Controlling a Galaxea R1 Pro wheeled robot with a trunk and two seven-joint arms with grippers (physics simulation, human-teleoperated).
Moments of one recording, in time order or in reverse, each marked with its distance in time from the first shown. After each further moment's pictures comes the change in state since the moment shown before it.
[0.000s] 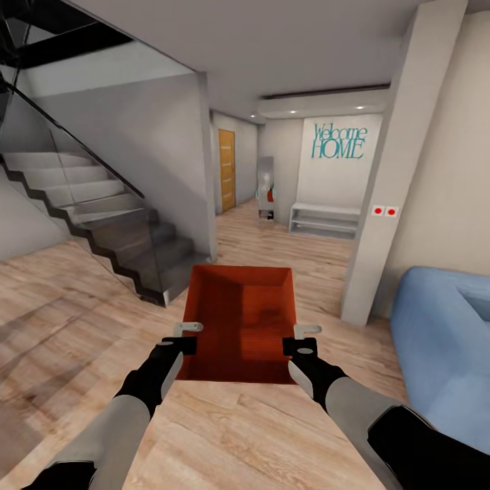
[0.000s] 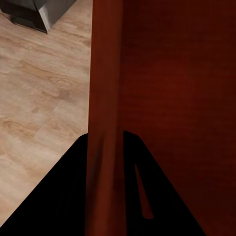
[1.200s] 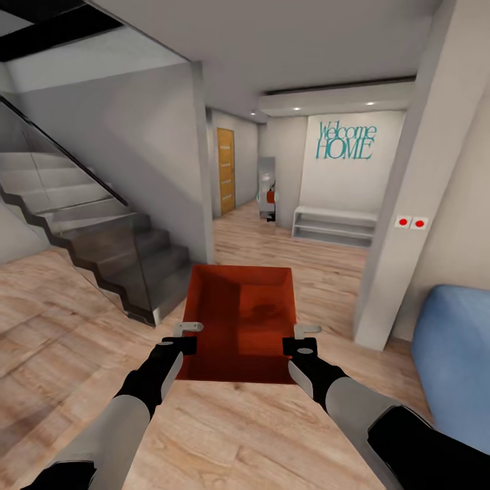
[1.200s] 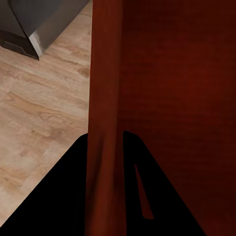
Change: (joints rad) left arm 0.000 0.000 0.000 0.000 0.000 -0.002 0.000; right arm 0.000 0.000 0.000 0.000 0.000 -0.002 0.000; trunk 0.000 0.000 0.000
